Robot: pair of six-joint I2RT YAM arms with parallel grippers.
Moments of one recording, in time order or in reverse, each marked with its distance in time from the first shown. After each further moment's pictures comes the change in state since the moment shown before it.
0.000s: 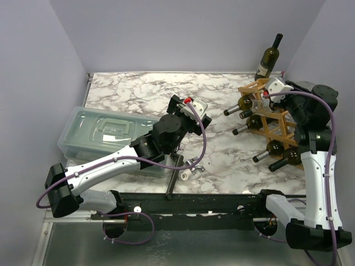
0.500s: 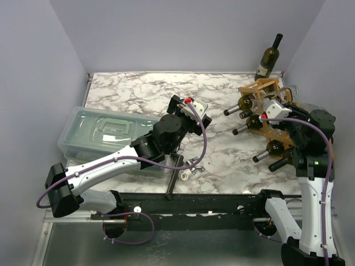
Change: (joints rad) left arm -0.001 0.002 0.000 0.001 -0.001 0.004; right arm 0.001 -0.245 -0.194 -0.068 0.043 0.007
